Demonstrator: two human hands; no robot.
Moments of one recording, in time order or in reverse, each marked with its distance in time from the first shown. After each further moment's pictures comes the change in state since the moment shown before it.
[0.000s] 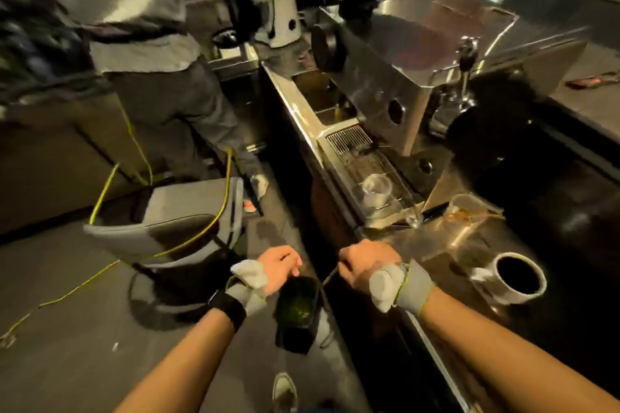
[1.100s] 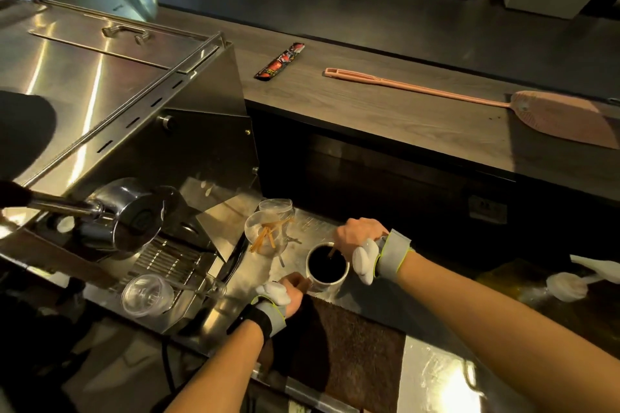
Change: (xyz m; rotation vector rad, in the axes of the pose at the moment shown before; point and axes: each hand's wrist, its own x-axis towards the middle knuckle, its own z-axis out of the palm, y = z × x) left_hand 0.150 0.135 0.346 0.423 -0.720 0.057; right_hand -0.116 0.294 0.007 0.126 -0.125 0.792
